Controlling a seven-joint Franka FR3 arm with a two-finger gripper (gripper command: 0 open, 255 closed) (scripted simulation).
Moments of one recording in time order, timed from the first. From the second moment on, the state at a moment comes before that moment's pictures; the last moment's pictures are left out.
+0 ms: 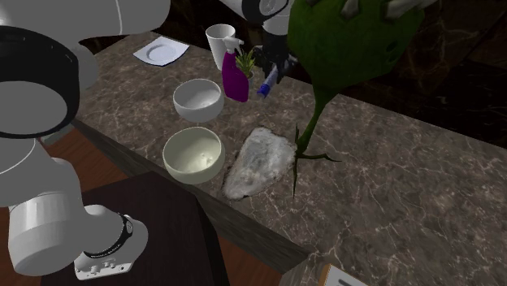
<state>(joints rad) 0.19 0.24 0.14 -1.56 0.05 1.85 -0.39</state>
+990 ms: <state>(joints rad) 0.23 0.02 0.18 -1.75 0.08 1.82 -0.32</state>
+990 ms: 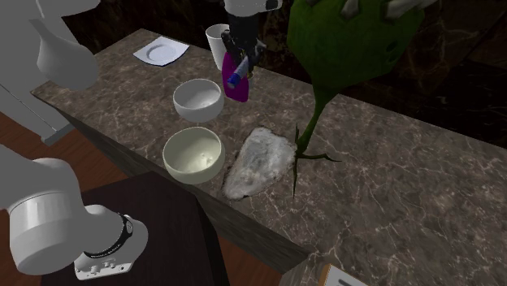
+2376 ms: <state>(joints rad) 0.33 -0.32 0.28 -2.21 0.17 1.97 -0.17</state>
